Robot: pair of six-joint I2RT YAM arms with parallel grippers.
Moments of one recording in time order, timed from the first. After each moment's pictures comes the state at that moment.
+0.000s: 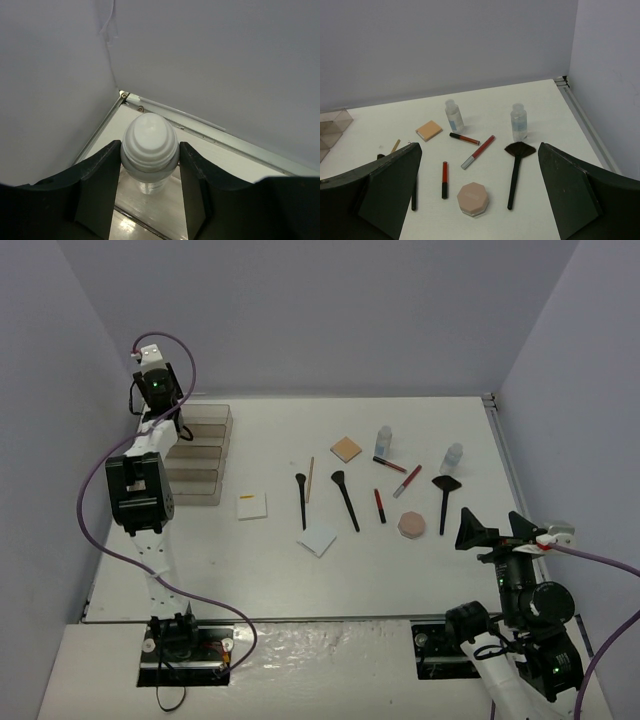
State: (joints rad) left arm 0.14 2.21 1.78 0.26 -0.30 -0.09; right arm 0.33 0.03 0.65 -0.48 0.33 0.14
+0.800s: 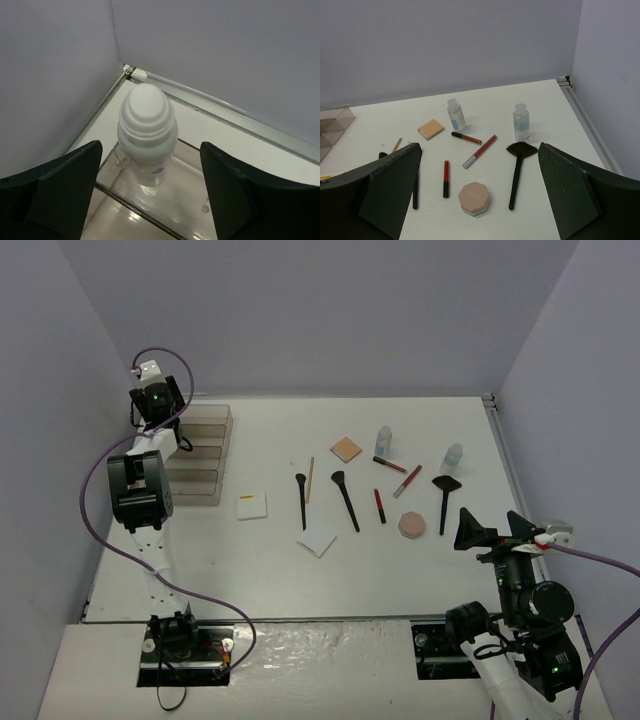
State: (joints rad) left arm 0.16 2.27 1.71 0.34 -0.28 -0.12; right arm 0.31 0.04 0.65 -0.48 0.30 0.14
